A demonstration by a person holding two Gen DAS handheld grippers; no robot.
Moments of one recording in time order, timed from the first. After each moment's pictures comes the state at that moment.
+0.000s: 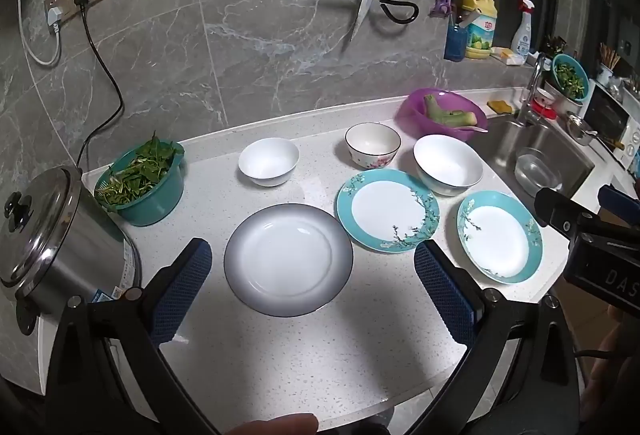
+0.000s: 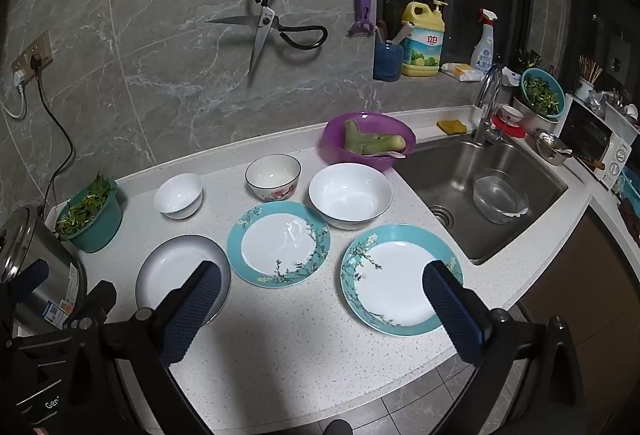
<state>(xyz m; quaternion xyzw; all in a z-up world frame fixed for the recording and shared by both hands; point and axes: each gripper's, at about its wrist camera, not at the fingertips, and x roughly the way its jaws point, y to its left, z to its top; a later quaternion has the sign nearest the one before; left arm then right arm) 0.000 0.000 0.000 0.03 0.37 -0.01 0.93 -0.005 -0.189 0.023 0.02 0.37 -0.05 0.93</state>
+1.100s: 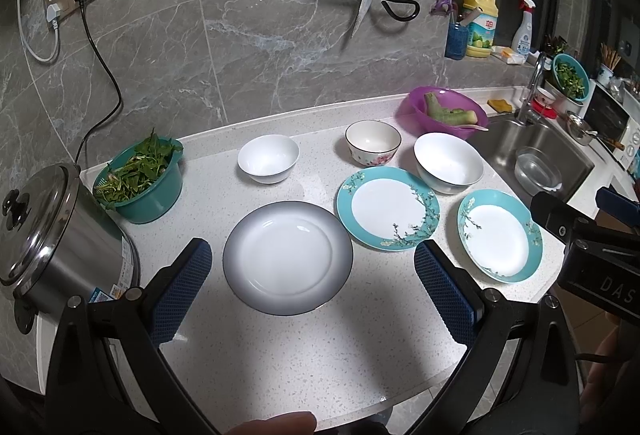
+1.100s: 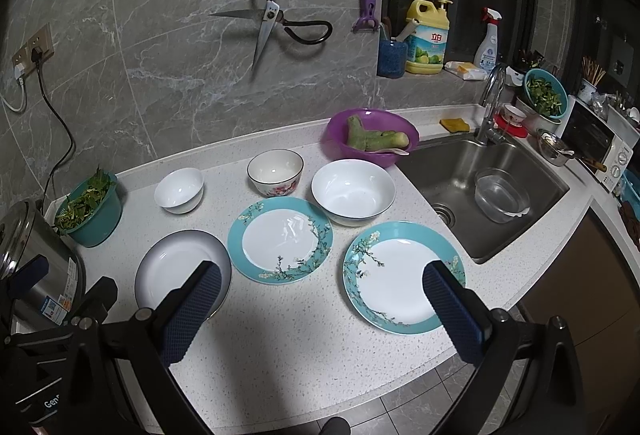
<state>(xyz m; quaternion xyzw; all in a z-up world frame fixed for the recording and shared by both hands) 0.002 0.005 -0.005 0.03 0.38 -0.02 0.93 -0.002 -0.186 0.023 0.02 0.38 -0.05 0.92</state>
